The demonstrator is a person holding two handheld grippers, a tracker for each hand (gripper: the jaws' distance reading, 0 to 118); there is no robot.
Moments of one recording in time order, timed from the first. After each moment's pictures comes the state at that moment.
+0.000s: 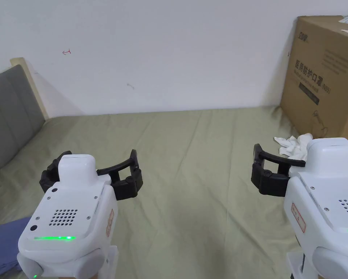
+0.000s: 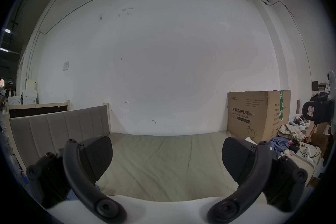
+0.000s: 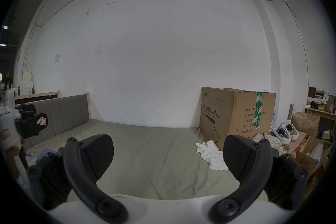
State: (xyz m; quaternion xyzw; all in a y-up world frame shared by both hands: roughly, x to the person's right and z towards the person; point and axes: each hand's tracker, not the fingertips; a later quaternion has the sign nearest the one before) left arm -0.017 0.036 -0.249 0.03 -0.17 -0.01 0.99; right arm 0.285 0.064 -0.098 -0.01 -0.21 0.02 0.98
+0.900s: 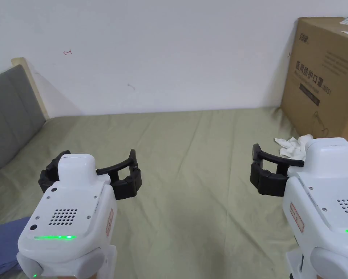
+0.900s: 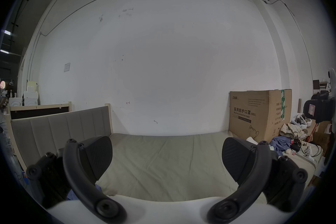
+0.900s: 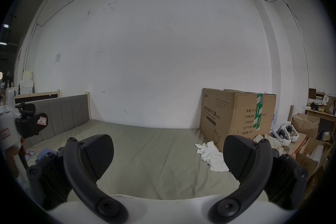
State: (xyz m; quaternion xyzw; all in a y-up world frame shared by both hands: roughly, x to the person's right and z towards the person) left arm -0.017 0.037 -0.250 0.03 -0.16 -0.01 0.99; right arm 0.284 0.065 -0.100 -0.01 -0.20 0.02 0.98
